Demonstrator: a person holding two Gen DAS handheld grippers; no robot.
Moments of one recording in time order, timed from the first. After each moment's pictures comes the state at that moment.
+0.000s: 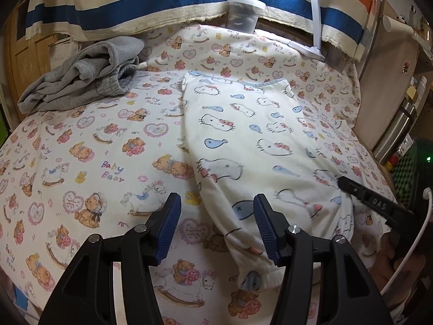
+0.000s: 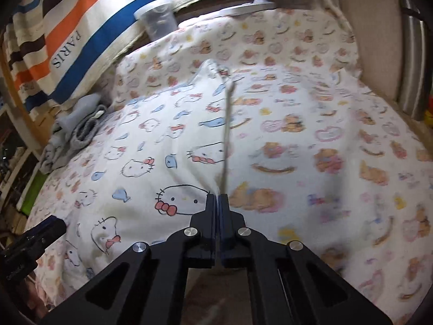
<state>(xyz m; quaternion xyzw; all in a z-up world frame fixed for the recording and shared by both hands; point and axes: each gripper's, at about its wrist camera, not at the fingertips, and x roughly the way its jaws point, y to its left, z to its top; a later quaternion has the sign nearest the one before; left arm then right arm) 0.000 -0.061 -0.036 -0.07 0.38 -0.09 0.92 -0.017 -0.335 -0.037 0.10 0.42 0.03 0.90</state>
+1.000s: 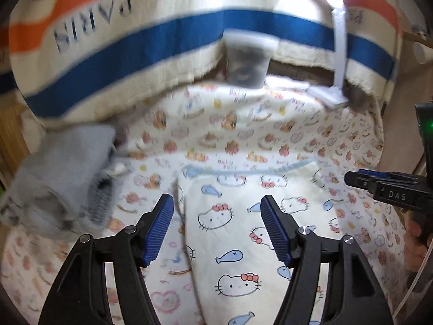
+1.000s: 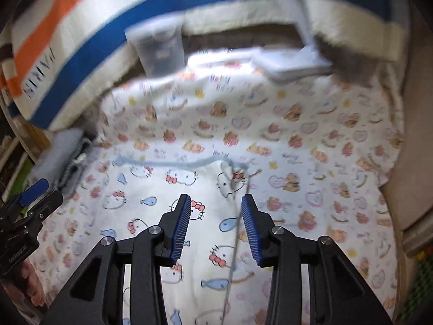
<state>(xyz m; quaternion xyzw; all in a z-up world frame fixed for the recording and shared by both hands) 0.193 -0.054 0.029 -0.02 0.33 -0.10 0.94 0.180 -0.309 0.041 0.01 0.45 0.04 0.89</state>
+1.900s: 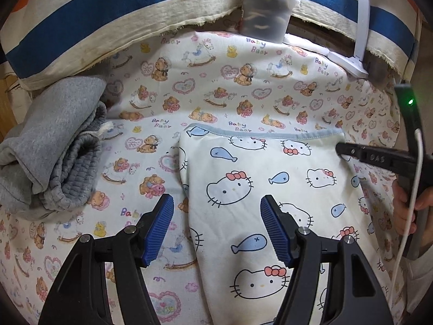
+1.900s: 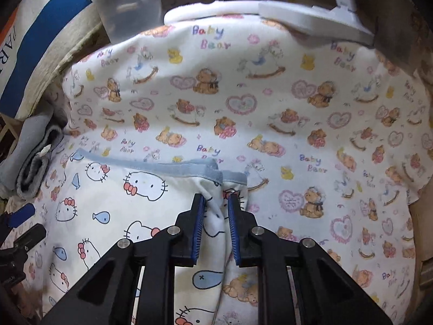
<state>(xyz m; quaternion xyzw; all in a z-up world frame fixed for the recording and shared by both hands) 0.214 -0.050 -0.021 -0.02 0.38 -0.10 0.92 0.254 -0.327 -0.030 -0.01 0.47 0.05 0.88</state>
